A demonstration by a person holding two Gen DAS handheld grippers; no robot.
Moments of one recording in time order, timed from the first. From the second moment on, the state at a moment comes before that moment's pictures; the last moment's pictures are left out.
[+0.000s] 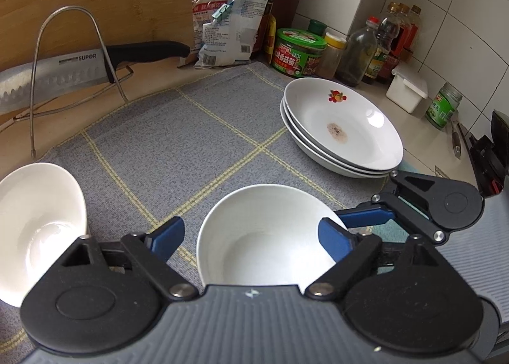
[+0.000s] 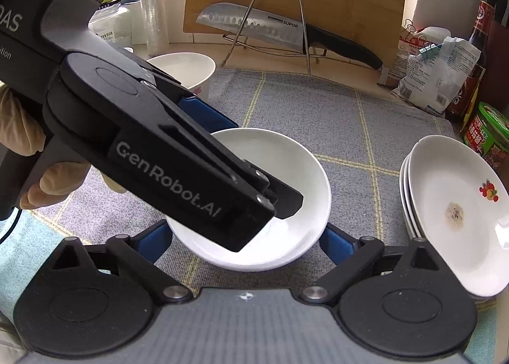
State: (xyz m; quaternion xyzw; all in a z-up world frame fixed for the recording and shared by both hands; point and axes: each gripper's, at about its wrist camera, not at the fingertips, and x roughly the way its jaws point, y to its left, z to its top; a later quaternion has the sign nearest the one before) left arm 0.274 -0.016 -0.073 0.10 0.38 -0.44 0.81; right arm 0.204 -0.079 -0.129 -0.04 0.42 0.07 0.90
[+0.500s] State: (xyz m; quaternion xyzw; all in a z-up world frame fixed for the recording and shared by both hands) left arm 0.236 0.087 -0.046 0.13 0.27 -0.31 0.90; right arm 0.194 -0.071 -0.092 -0.06 0.40 0.05 0.91
